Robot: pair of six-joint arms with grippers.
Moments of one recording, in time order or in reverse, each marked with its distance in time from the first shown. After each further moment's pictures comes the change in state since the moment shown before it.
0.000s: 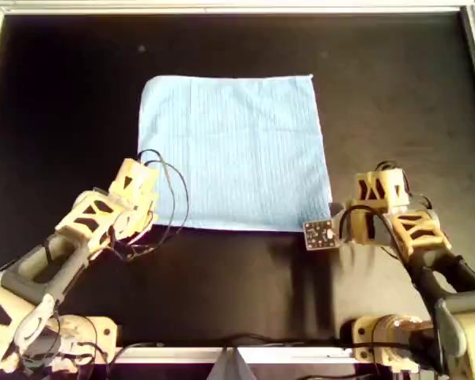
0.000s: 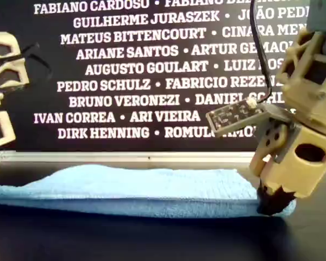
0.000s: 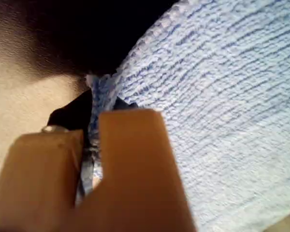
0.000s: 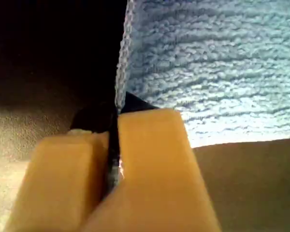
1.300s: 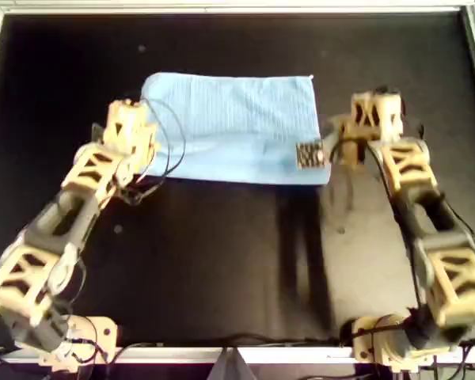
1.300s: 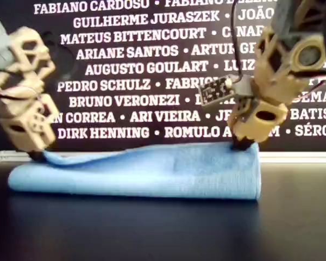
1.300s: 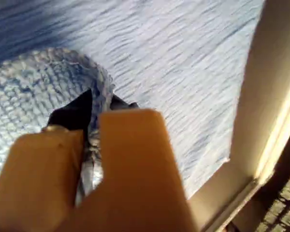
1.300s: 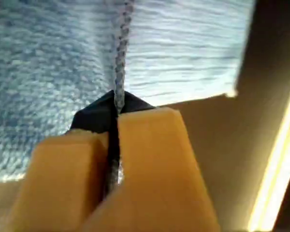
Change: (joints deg) left arm 9.1 -27.0 -38.1 -11.0 -0.6 5.6; right arm 0.0 -34.4 -55.4 -0.5 0.2 -0.6
